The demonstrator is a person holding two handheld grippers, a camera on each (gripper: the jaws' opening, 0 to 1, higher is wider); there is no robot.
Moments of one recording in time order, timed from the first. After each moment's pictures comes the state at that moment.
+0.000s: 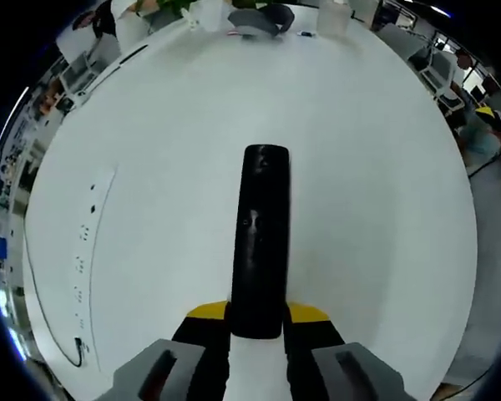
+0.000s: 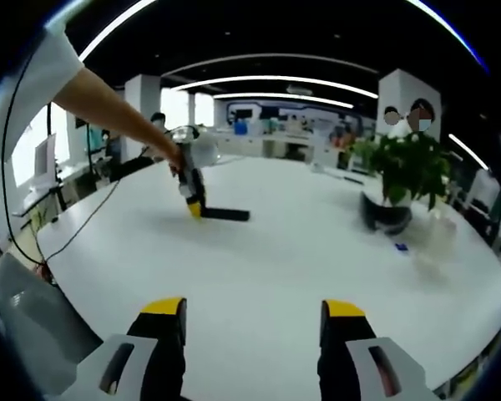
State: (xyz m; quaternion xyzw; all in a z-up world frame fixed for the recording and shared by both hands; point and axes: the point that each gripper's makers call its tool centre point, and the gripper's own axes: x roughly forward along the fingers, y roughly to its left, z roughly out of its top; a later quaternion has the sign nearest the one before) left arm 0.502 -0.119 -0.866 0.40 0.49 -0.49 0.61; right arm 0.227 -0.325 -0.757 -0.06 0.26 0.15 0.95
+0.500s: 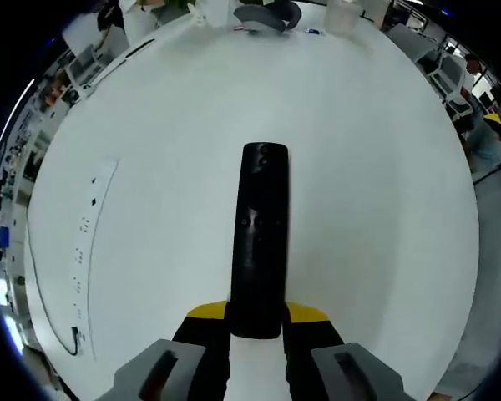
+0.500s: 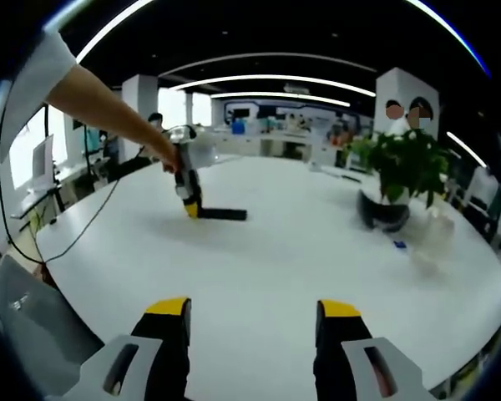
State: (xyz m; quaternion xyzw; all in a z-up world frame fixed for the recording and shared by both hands) left arm 0.493 -0.121 -0.868 0.39 0.50 -0.46 0.62; right arm 0.228 -0.328 -0.759 -0.06 0.27 0.14 0.95
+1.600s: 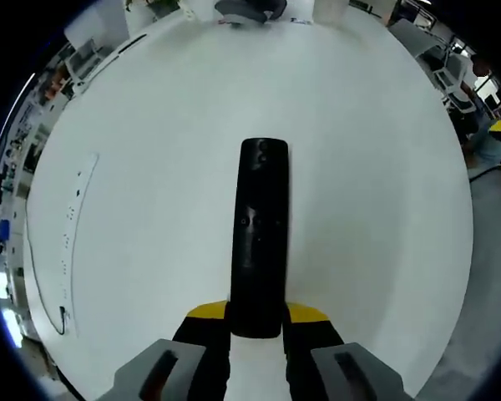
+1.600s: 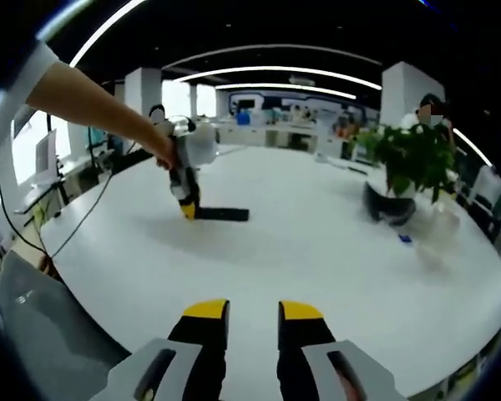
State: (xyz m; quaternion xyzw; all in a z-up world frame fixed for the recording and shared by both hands) left arm 0.442 -0.126 -0.870 0.40 0.52 -0.45 0.61; right arm 0.220 -0.323 -0.767 -0.06 0.30 0.16 0.94
